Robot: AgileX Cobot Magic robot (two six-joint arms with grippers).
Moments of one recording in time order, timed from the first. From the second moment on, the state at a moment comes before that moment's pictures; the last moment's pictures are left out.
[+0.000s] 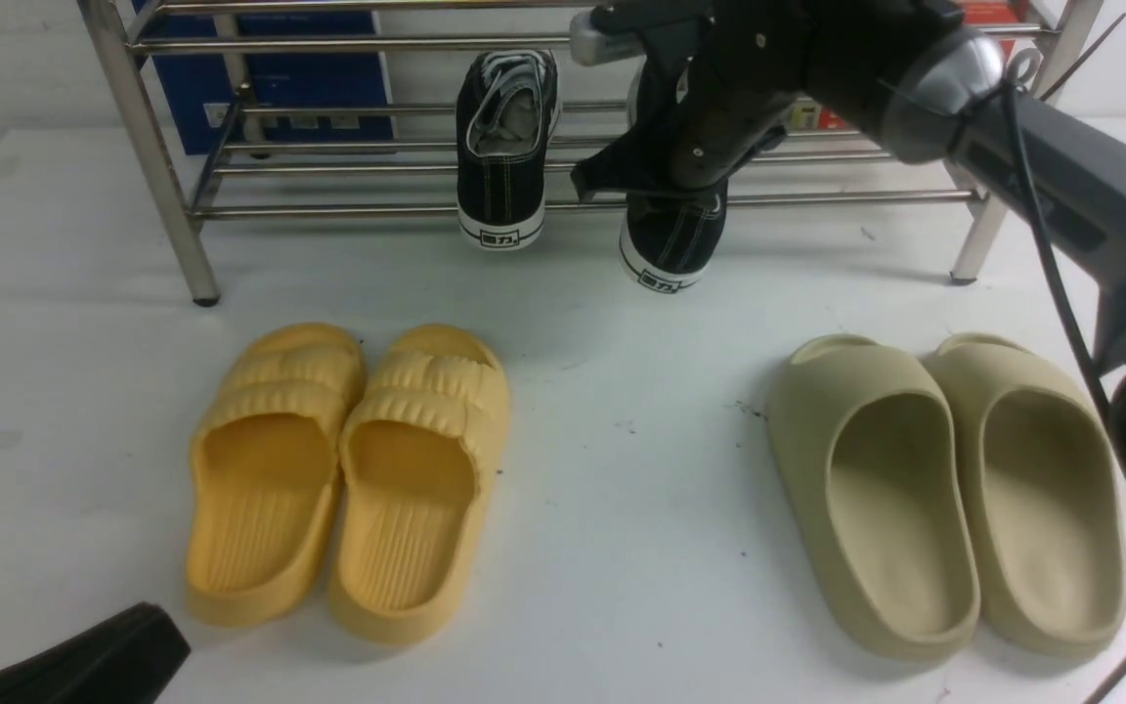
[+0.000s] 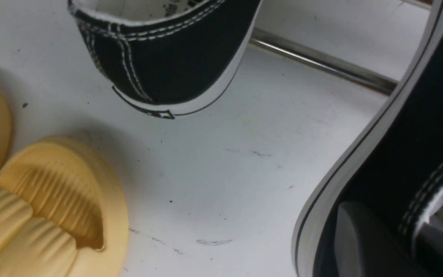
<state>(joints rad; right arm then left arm) 0.49 2.31 -2.30 0.03 0.96 0.09 -0.41 0.06 -0.18 -0.65 0.27 0.20</state>
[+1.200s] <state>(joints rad) 0.49 2.36 -2.31 0.00 0.76 -0.02 -0.41 0.06 -0.18 -0.65 0.27 0.20</state>
